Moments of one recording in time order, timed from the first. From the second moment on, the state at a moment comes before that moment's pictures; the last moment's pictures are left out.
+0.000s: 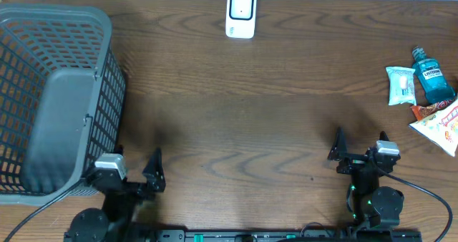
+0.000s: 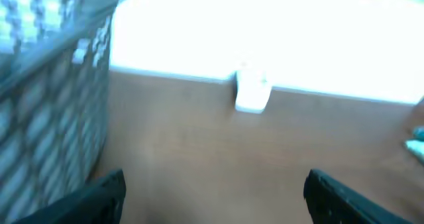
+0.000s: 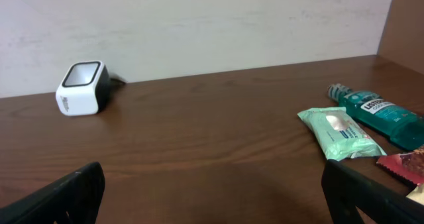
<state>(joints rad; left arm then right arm) -0.16 0.00 0.45 -0.57 0.05 -0.20 -0.01 0.01 0.01 -0.07 0.07 0.12</state>
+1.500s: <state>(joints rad) -0.16 0.01 0.02 -0.11 -0.01 -0.02 -0.01 0.01 0.01 -0.07 0.07 0.12</state>
